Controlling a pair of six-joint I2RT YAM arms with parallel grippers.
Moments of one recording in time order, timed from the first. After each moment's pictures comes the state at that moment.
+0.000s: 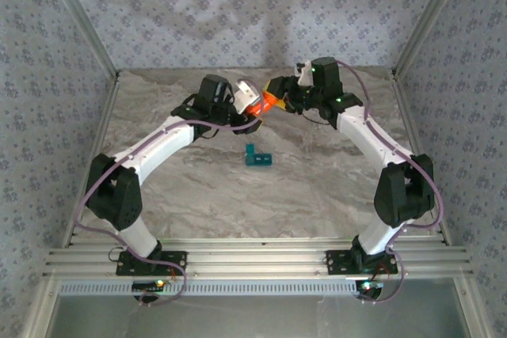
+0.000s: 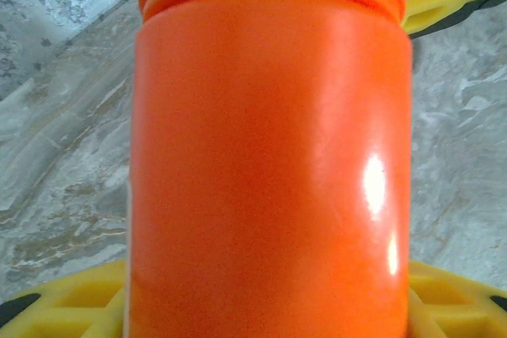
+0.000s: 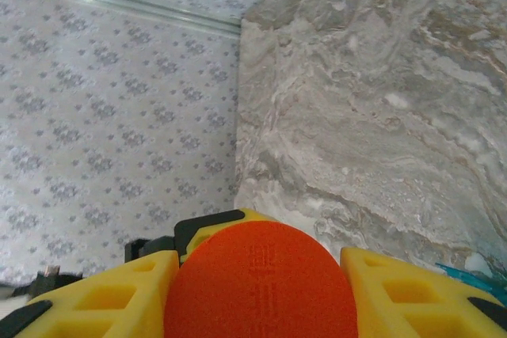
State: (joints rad) left arm -0.56 1.66 1.36 -0.32 0.41 0.26; right arm 0.34 1.65 1.40 -0.22 -0.66 0.93
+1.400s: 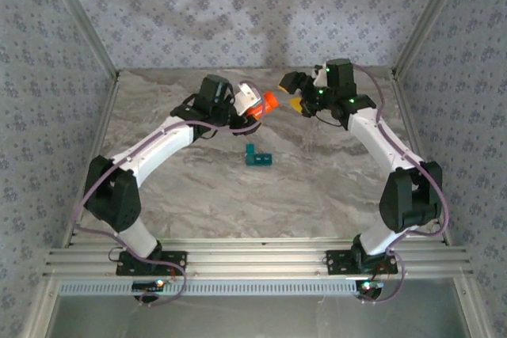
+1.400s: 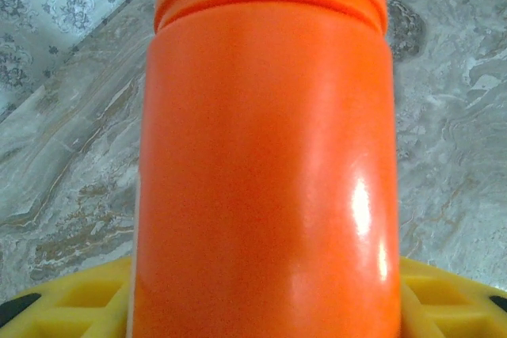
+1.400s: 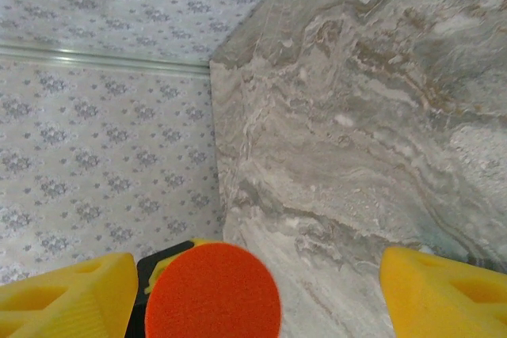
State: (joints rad) left arm -0.58 1.65 1.38 -0.36 0.36 0.34; right arm 0.28 1.60 1.37 -0.30 -0.59 0.99
